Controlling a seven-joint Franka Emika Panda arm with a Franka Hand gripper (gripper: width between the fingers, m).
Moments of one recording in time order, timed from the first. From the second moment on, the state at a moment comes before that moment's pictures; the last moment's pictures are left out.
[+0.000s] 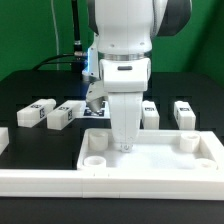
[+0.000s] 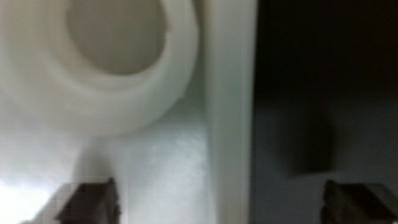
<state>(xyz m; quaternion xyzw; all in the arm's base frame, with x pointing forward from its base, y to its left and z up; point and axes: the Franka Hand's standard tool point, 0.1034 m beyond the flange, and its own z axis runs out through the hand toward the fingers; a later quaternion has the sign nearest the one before) 0.511 0.001 0.006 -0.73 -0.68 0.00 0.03</state>
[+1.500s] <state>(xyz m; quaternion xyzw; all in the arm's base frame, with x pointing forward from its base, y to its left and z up) 0.505 0.059 0.068 -0.94 -0.33 -0.03 0.02</state>
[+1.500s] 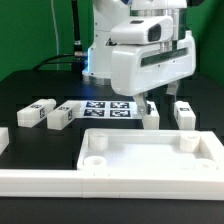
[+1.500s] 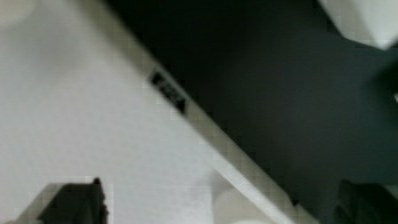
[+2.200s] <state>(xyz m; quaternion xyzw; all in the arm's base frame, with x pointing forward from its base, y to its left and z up) 0.492 0.096 0.063 -1.00 0.01 -0.02 0.04</state>
